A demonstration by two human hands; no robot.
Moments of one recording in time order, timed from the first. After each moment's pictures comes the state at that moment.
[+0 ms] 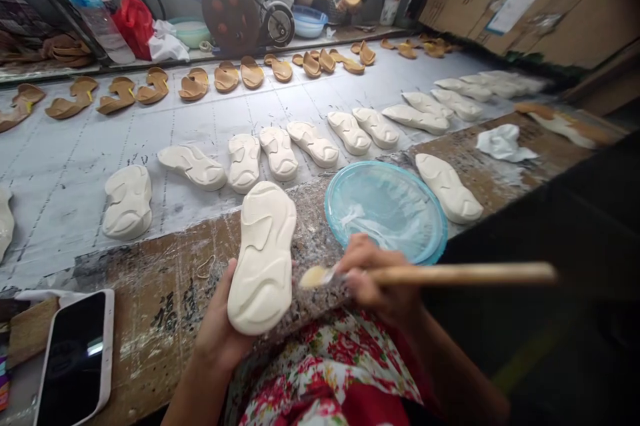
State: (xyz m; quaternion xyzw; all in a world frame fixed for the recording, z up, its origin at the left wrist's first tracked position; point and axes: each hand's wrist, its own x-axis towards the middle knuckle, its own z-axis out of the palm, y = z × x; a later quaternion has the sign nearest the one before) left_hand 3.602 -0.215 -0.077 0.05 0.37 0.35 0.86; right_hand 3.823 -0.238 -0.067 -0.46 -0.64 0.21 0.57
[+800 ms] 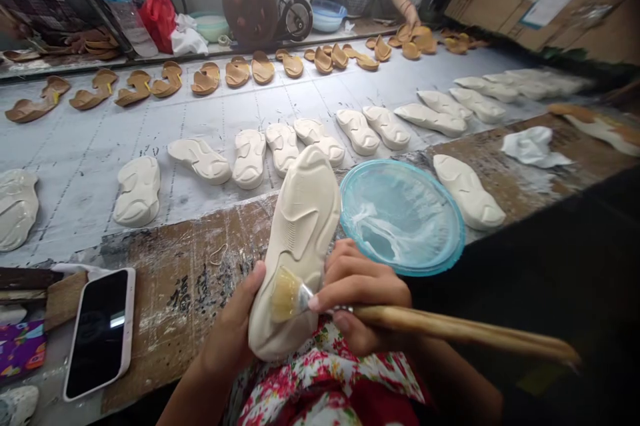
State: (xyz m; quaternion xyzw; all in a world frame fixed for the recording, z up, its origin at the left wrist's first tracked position) left_hand 3.651 -0.231 -0.030 0.14 0.42 0.35 0.82; right_hand 3.817 -0.229 -0.055 -0.25 -0.70 0.26 0.62
